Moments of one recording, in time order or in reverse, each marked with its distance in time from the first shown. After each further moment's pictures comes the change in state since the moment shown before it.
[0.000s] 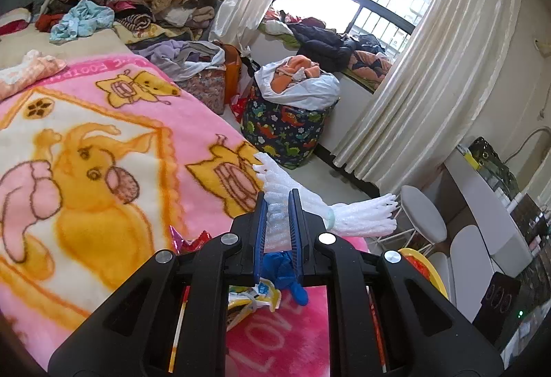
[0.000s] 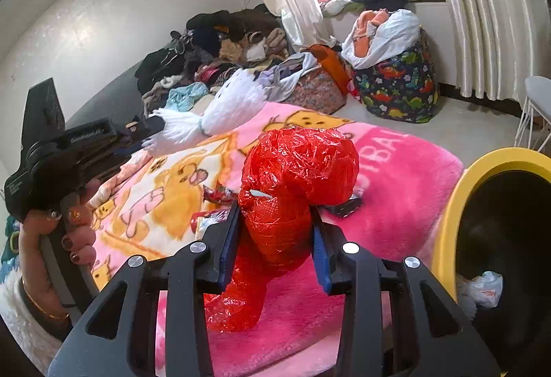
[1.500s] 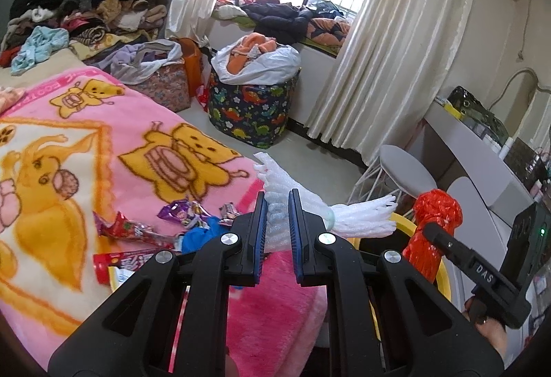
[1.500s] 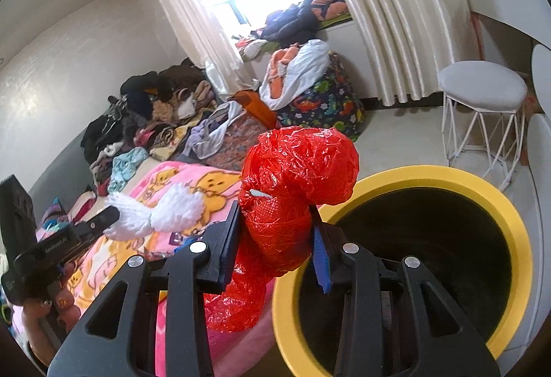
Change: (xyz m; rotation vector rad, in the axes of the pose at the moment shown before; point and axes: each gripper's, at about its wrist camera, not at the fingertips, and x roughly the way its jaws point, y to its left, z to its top) left arm 0.030 -0.091 -0.043 0.179 0.076 -0.064; right arm -0.077 -0.099 0.010 0.219 -0.189 -0.217
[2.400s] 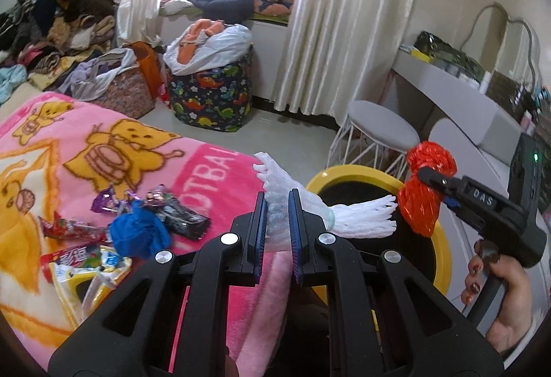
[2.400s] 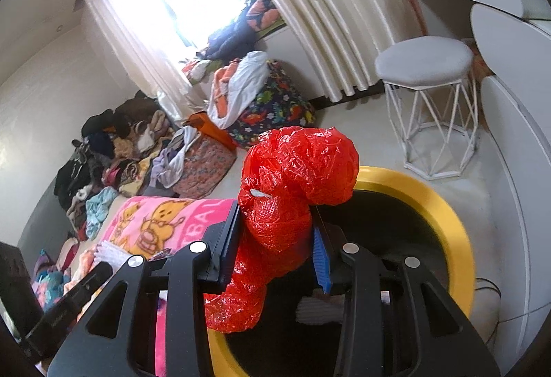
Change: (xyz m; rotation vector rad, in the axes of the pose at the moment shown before) left arm 0.034 -0.080 -0.041 0.215 0.080 -0.069; right arm -0.023 -0.083 0.000 0.193 -0.050 -0.139
